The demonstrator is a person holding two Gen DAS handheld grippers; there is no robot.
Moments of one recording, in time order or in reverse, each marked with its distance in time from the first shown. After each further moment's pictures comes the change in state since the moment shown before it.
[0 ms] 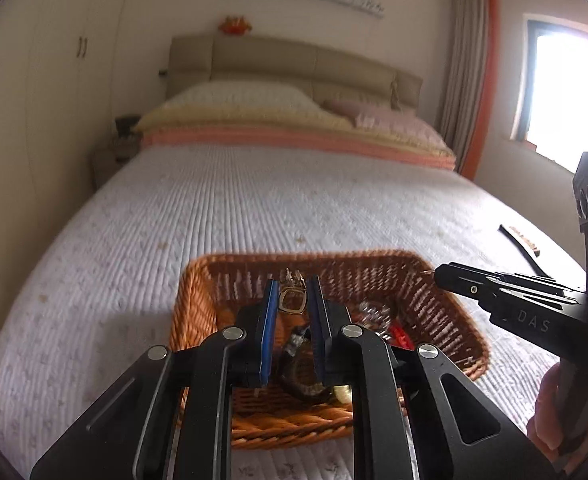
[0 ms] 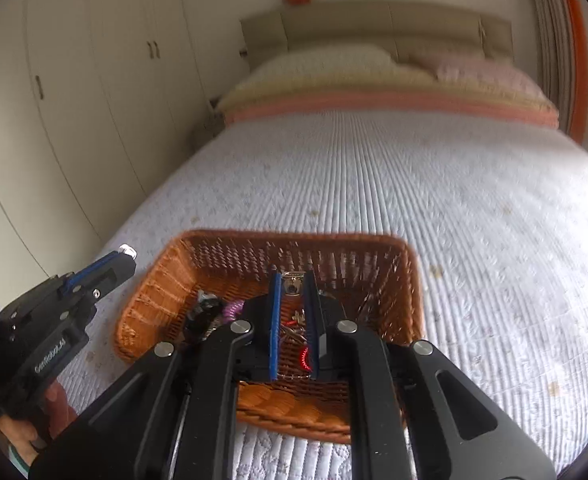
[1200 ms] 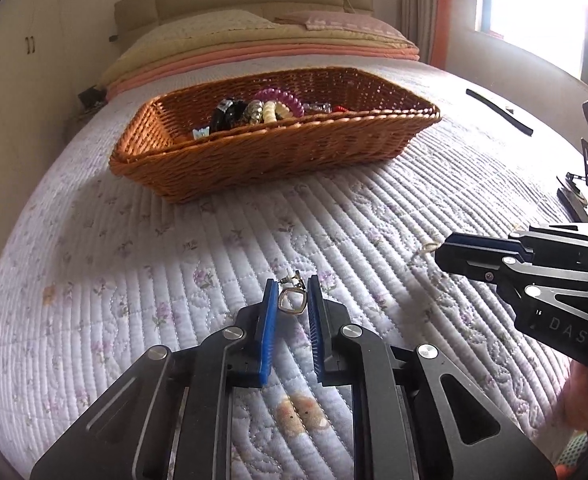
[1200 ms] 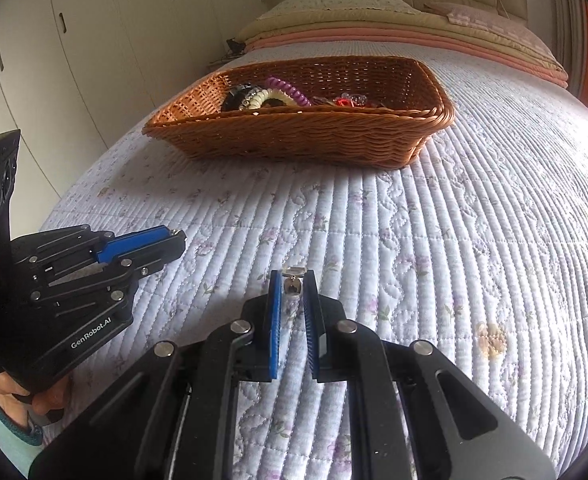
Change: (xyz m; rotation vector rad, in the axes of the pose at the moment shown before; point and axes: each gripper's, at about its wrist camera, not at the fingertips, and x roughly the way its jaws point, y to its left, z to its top) left arm -0.036 -0.025 -0.145 0.218 0.238 -0.031; right arm -0.040 0.021 -0.177 -0.056 0.141 0.033
